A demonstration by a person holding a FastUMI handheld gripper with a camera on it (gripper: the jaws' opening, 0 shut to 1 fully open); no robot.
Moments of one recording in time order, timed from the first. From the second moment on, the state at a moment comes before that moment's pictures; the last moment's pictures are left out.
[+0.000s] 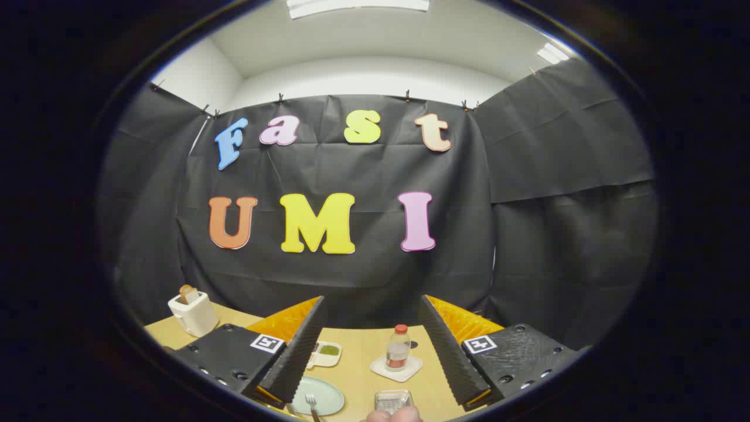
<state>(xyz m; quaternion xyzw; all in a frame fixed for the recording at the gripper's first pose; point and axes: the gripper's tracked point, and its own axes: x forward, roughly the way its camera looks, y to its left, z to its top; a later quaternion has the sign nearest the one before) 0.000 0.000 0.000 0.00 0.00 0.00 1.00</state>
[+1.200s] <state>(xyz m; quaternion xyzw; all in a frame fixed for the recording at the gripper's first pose) 0.010 0.056 -0.017 -0.01 0.04 0.06 1.00</state>
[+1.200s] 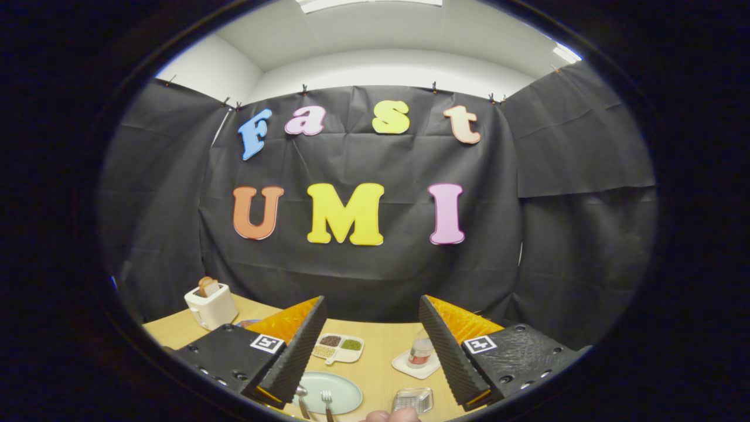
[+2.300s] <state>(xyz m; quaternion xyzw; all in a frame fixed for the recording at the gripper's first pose) -0.035 0.093 -0.246 -0.12 0.48 0.18 0.85</state>
